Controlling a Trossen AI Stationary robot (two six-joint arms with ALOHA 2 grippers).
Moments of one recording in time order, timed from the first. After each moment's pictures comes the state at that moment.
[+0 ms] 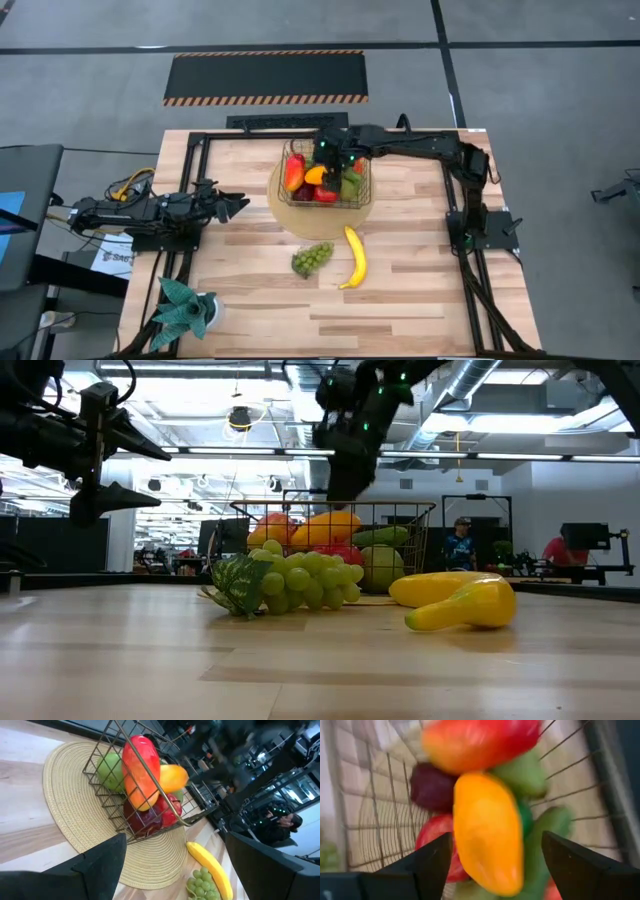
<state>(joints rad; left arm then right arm) -0.05 0.07 0.09 -0.26 -0.43 -0.95 -0.32 1.95 1.69 -0.81 0.00 -0.10</state>
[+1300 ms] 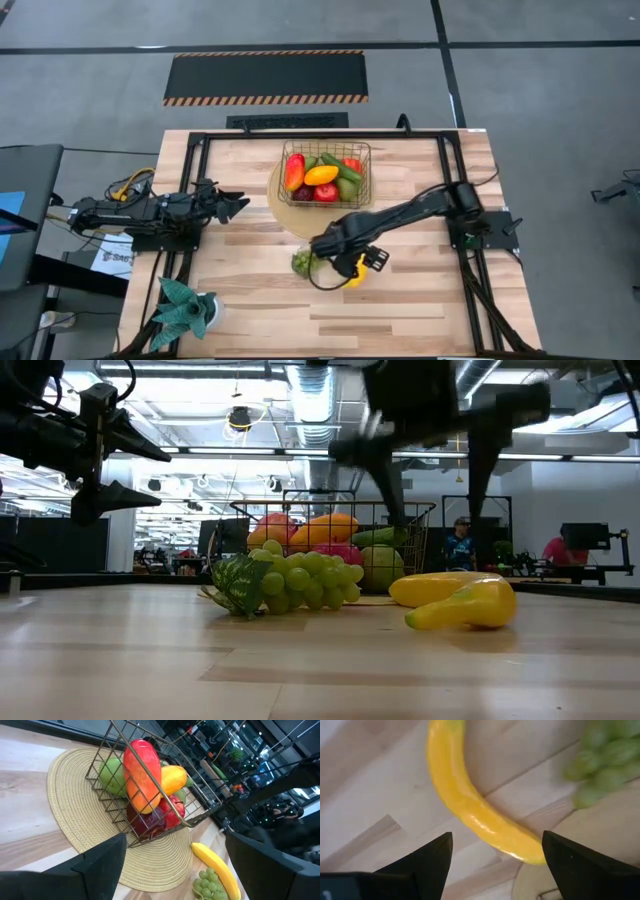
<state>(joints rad) -0.05 0.07 0.09 -0.26 -0.45 -0.90 0.23 2.05 1.74 -1.30 0.03 -0.77</state>
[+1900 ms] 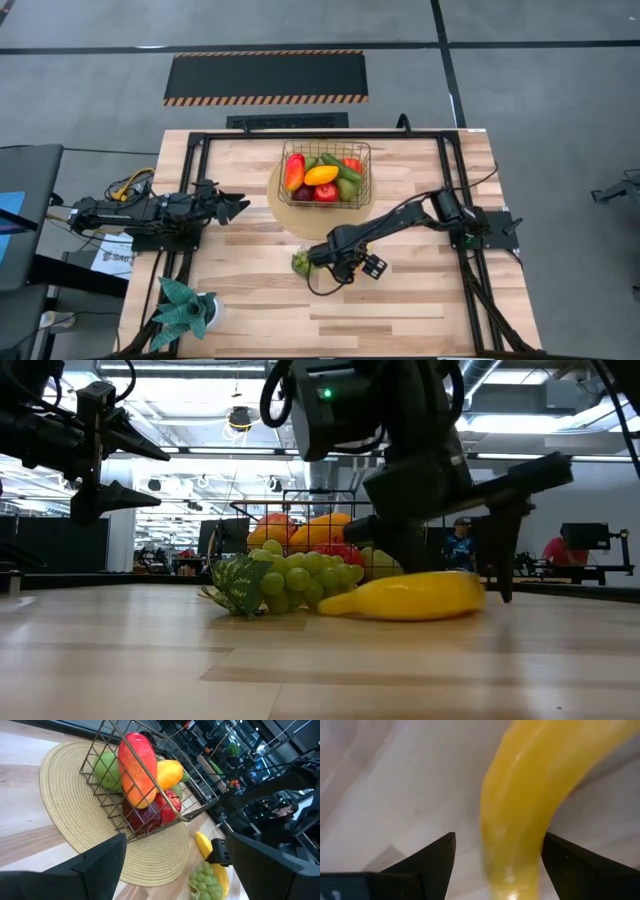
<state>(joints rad) -0.05 0.07 0.09 -0.26 -0.42 -0.90 0.23 2.22 1.68 -1.28 -0.03 -0.67</state>
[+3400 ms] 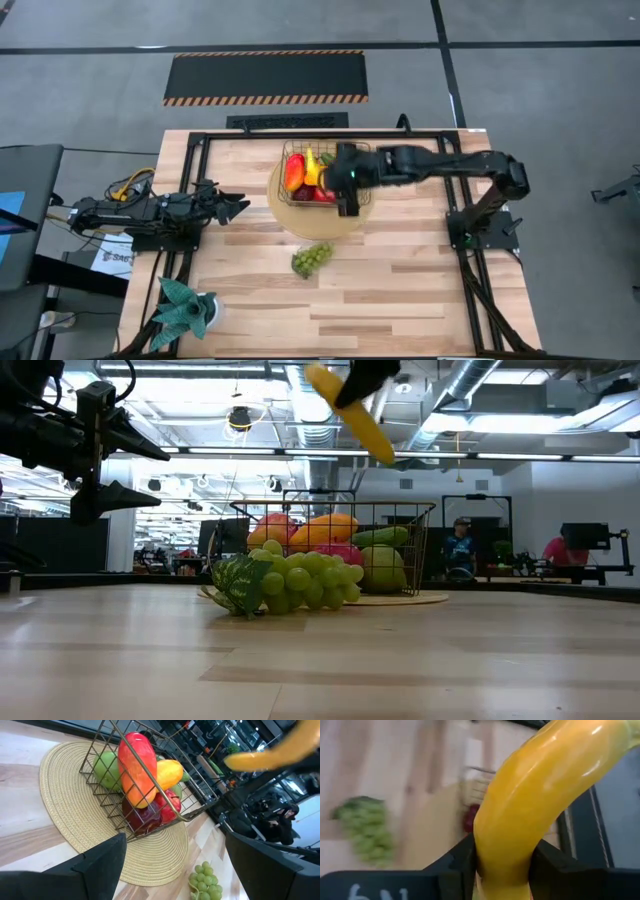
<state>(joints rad) -0.05 0.07 0.09 -0.26 -0.41 -0.90 -0.03 1.66 1.68 -0.81 0.21 -0.24</state>
